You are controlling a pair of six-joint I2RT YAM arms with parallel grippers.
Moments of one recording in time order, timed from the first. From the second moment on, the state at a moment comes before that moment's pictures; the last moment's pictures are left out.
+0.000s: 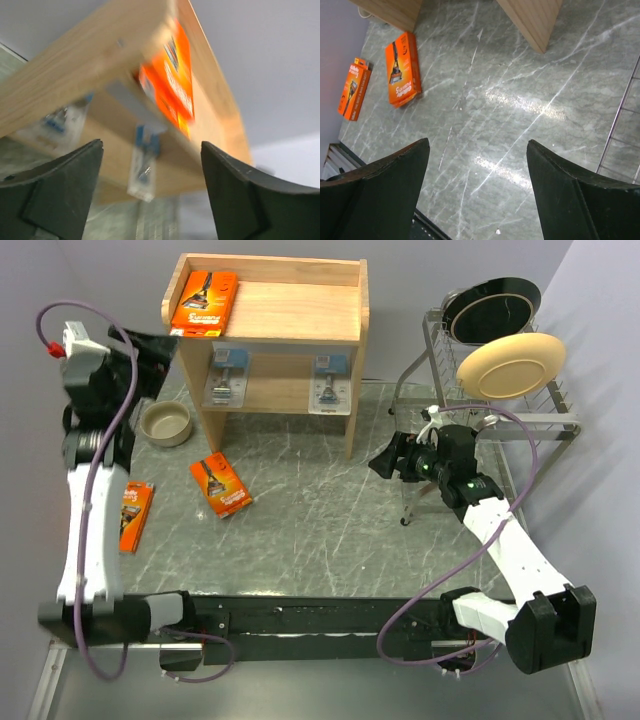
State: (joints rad) left arm 0.10 1.27 1.53 -0.29 0.17 -1.06; right arm 0.23 1.10 0.88 -0.25 -0.38 0.42
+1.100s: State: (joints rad) left arm 0.22 1.09 0.86 -0.48 0.12 -0.83; right arm 0.78 1.63 1.21 -0.07 -0.31 0.50
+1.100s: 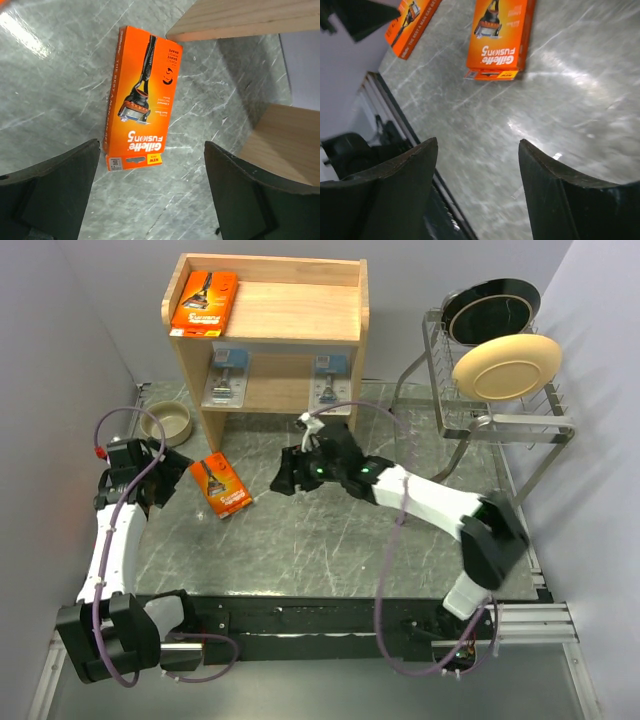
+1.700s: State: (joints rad) left arm 0.24 1.06 0.69 -0.38 0.21 -0.95; right arm 0.79 2.13 1.37 0.15 -0.51 1.03
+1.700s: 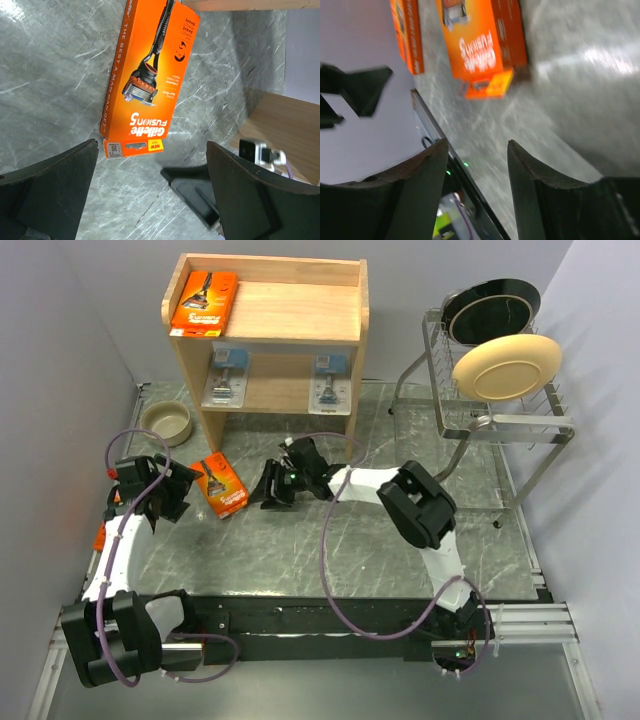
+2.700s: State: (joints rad) left arm 0.24 1.12 0.68 -0.36 0.21 -0.94; right arm 0.79 2.33 1.55 0.09 -0.48 1.18
